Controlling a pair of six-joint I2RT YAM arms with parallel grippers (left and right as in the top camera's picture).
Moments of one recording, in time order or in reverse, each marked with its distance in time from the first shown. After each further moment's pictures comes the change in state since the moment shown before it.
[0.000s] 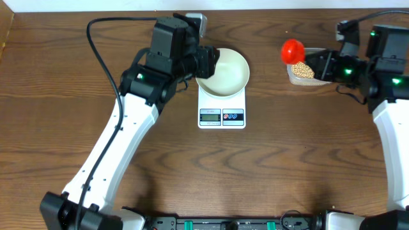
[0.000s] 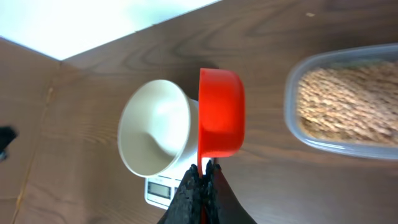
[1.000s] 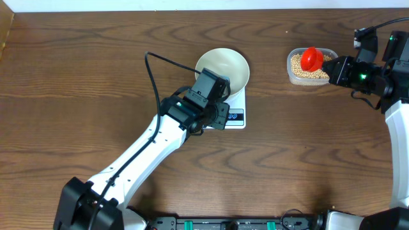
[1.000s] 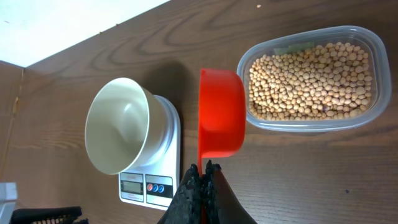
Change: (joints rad) left arm -0.212 0.004 -0.300 -0.082 -0.136 -0.026; right arm -0.091 0.000 0.000 -0.080 0.043 -0.062
